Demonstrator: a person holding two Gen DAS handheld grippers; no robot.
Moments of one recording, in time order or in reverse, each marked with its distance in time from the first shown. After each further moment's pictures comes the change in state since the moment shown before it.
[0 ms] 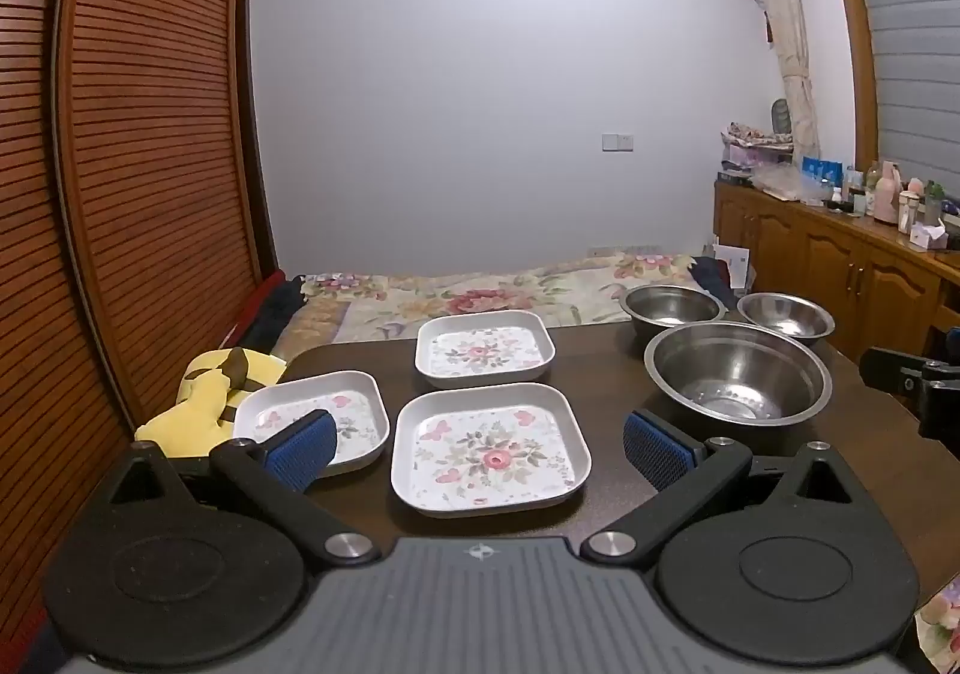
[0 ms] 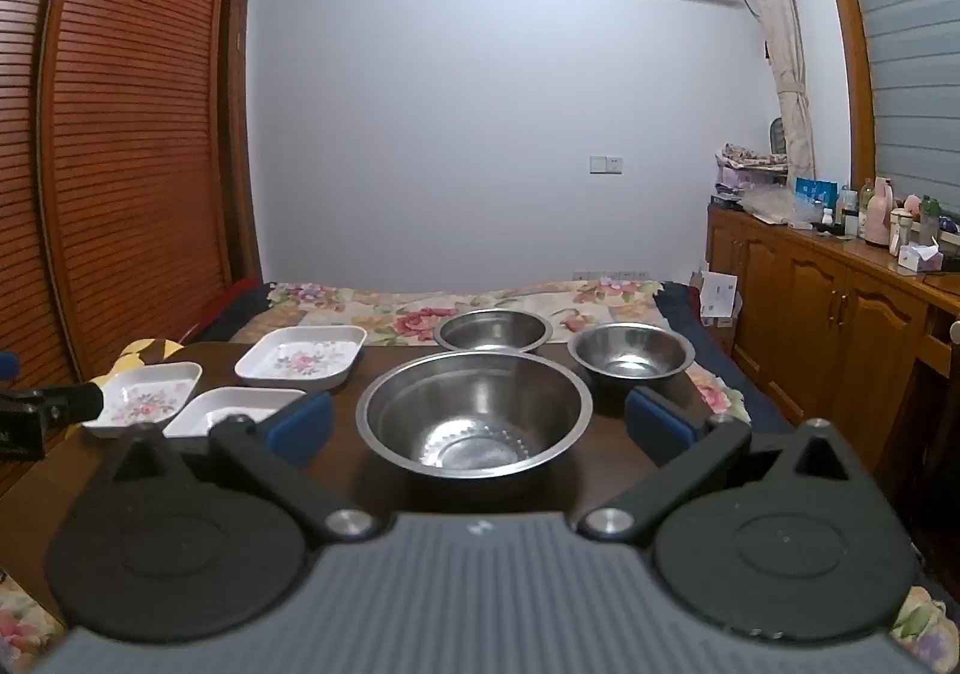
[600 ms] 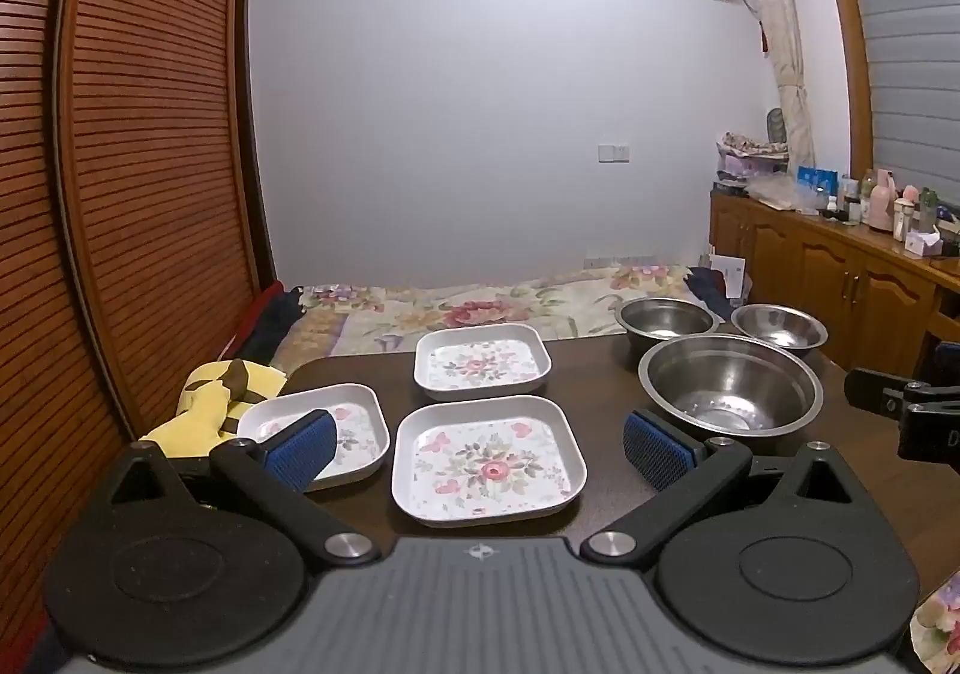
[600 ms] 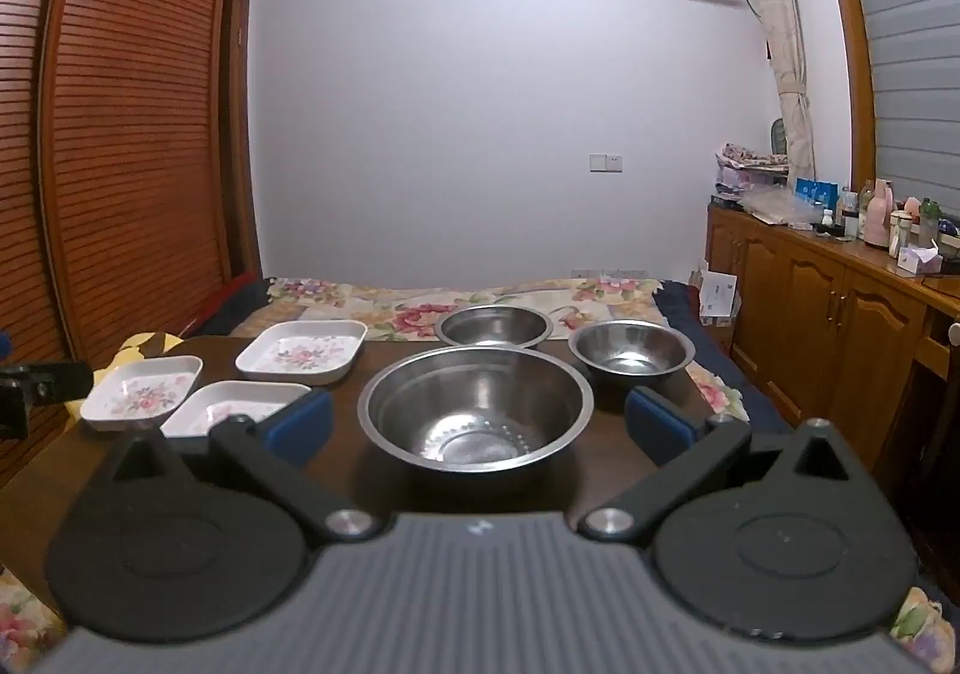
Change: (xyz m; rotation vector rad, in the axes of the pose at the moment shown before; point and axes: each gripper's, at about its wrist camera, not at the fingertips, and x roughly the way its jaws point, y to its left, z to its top) left arm -0.007 -0.001 0.005 0.005 -0.017 -0.003; right arm -0.001 0.002 -0.001 -0.010 0.004 -0.002
